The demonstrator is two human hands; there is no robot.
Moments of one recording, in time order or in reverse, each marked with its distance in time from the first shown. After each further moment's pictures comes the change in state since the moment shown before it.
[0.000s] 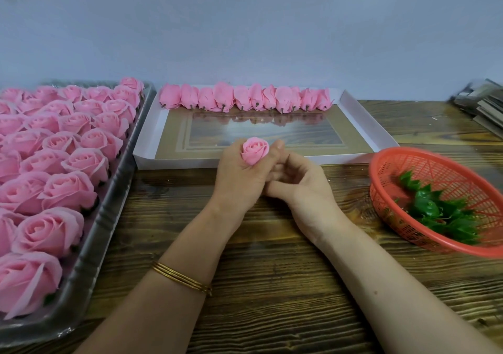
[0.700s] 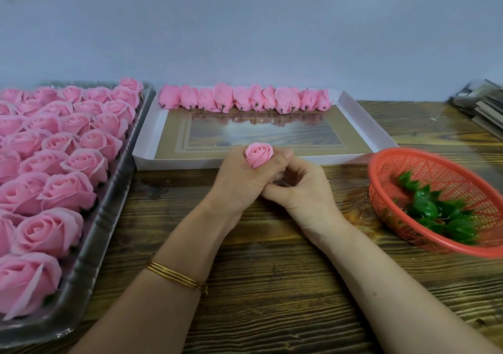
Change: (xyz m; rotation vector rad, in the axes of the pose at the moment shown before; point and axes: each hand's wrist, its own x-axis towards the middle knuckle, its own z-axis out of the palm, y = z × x) left_hand 0.000 0.004 -0.005 -0.128 -0.238 -0.080; right_hand -0.004 -0.004 -0.001 -0.120 -0.045 -0.100
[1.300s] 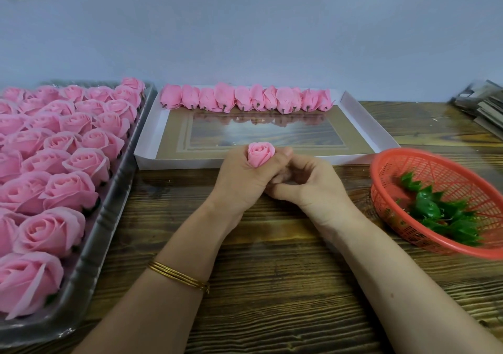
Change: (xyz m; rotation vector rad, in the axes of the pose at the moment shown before) left_hand 0.002 -0.005 -0.004 0.097 -0.005 0.058; right_hand 0.001 -0.011 -0.012 -0.069 -0.094 0.062
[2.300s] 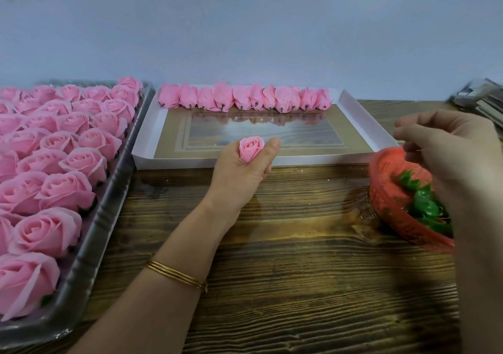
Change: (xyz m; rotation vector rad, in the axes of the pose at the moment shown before) left_hand 0.003 -0.002 -0.002 -0.030 0.106 -0.048; right_hand -0.011 -0.047 -0.113 -0.249 0.643 -0.003
